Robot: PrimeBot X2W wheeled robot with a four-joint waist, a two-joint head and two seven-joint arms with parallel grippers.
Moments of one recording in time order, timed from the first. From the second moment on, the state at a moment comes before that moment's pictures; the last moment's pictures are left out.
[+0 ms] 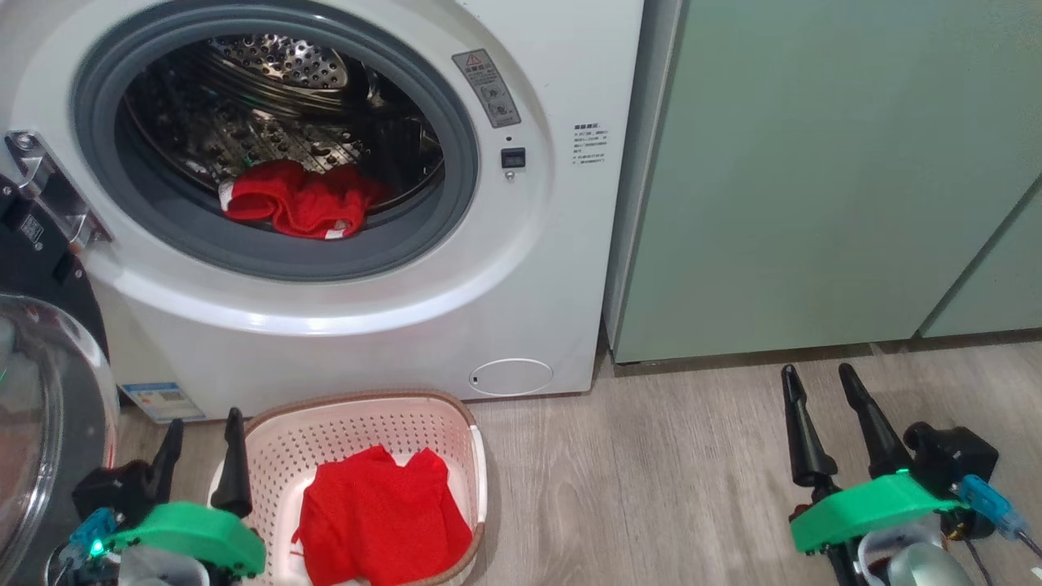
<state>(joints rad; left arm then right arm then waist) -0.06 0.14 0.13 0.48 -0.31 -0.12 -0.25 -0.08 -0.10 0.14 0.32 0.34 0.13 -0.26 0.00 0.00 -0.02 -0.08</state>
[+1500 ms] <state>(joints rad) -0.99 0.28 -0.01 0.96 -0.22 -0.05 0.26 -0.30 -0.08 0.19 0.30 0.35 0.13 -0.26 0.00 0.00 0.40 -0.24</state>
